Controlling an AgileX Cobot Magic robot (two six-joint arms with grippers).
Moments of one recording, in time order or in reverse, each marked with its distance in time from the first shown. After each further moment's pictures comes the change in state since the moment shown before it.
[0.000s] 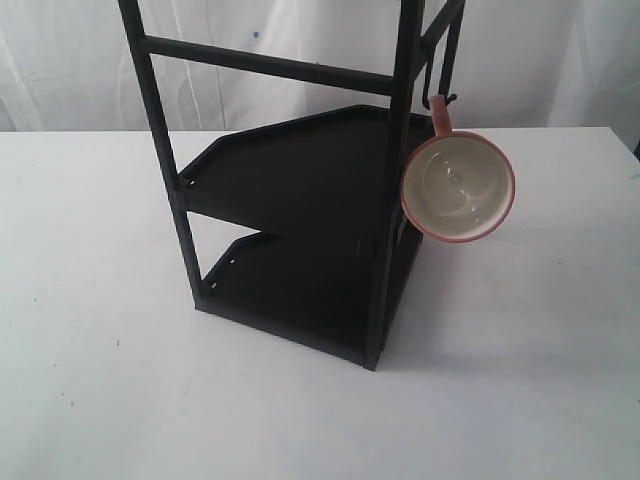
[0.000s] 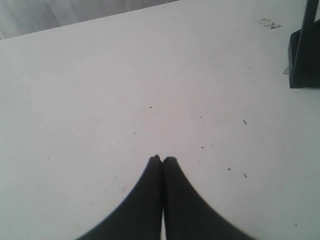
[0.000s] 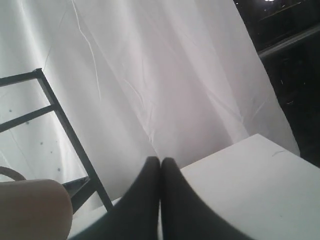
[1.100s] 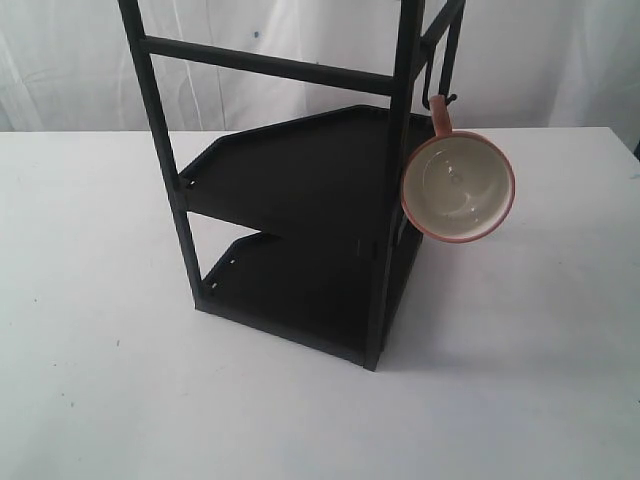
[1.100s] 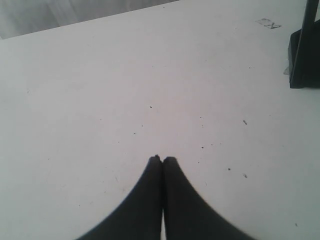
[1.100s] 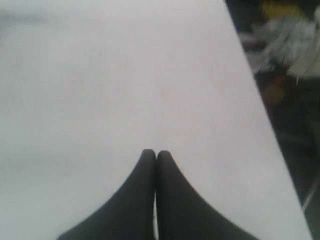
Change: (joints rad) left arm 0.000 0.000 0.000 0.000 0.000 0.000; right arm 0.000 0.962 -0.454 -0.319 0.450 -0.258
